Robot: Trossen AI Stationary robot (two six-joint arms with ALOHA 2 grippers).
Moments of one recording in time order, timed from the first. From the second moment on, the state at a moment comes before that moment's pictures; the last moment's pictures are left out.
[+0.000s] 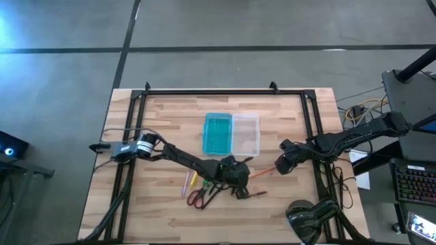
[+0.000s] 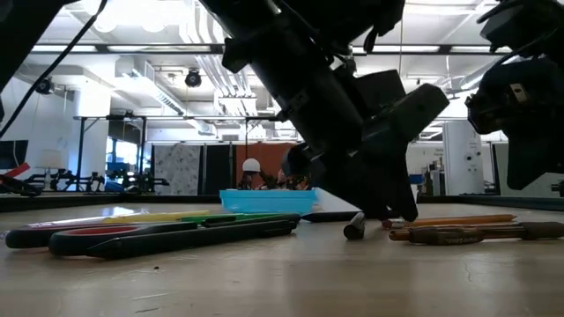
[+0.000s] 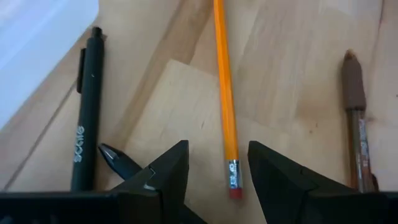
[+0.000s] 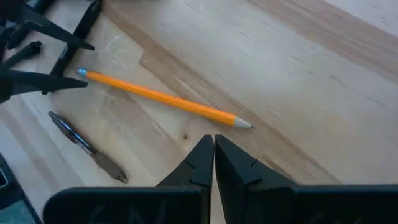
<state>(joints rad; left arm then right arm) -0.25 2.24 1.62 -0.25 -0.29 -0.55 0.21 0.86 0.33 -0.47 0.00 1.26</state>
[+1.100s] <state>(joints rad) -0.24 2.27 1.62 -0.19 -0.27 -0.58 0.21 0.86 0.21 -0.31 0.00 1.34</state>
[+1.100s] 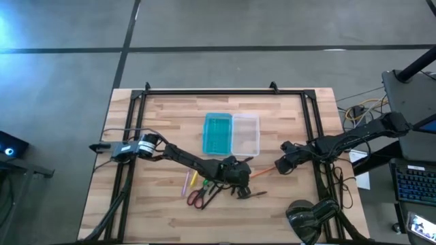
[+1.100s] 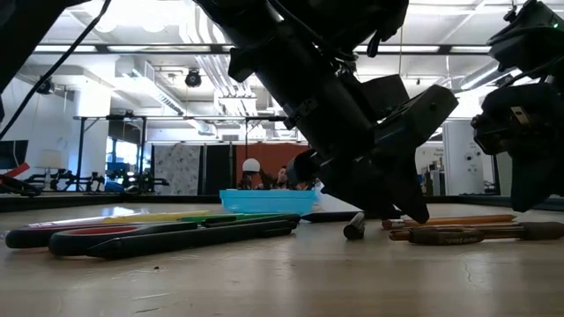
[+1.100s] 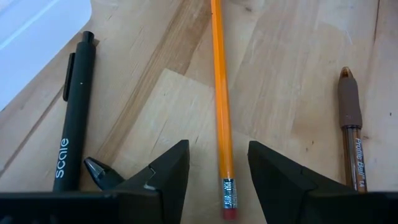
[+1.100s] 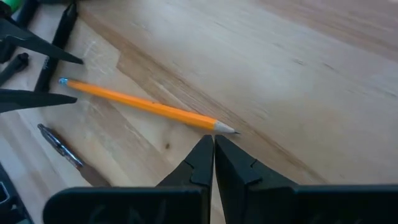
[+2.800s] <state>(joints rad) -0.18 2.27 1.65 -0.23 -0.26 -0.54 0.21 0.87 0.18 -0.30 0.04 1.35</state>
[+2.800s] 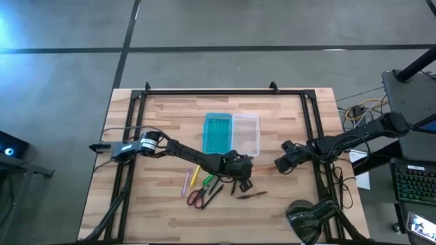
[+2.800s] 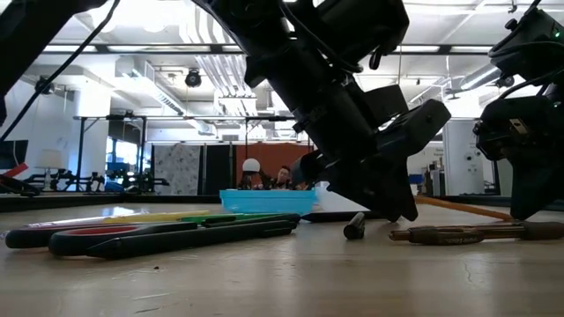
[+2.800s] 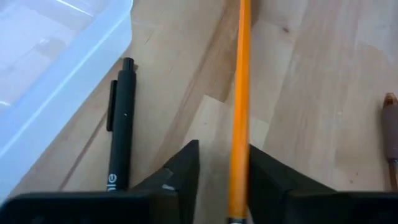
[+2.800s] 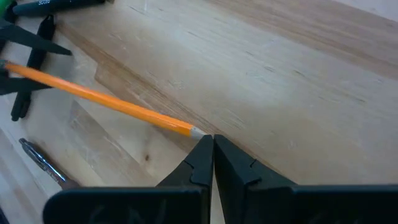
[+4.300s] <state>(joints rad) -0.17 2.20 1.73 -0.34 -0.43 -1.09 0.21 0.65 0.40 -0.66 0.57 1.07</state>
